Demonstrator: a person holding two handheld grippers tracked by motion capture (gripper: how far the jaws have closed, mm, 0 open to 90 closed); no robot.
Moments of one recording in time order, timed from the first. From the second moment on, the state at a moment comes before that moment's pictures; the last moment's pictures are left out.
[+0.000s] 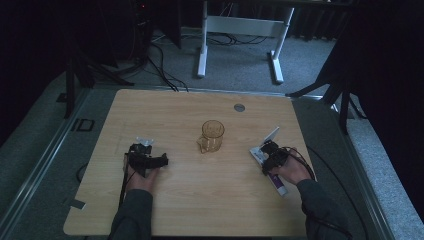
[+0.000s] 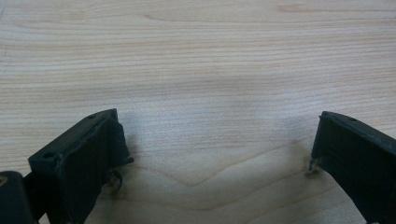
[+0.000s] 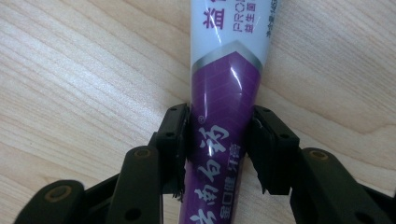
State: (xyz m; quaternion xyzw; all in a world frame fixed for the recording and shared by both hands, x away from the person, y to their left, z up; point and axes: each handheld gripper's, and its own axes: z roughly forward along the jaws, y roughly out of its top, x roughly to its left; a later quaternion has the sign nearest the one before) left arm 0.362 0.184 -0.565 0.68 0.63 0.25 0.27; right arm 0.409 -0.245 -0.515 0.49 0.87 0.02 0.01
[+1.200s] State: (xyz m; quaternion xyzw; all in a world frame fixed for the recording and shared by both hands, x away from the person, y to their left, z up) left arm 0.362 0.184 -0.565 0.69 0.63 0.25 0.27; right arm 0.403 -0.247 -0.508 0.47 0.88 0.03 0.02
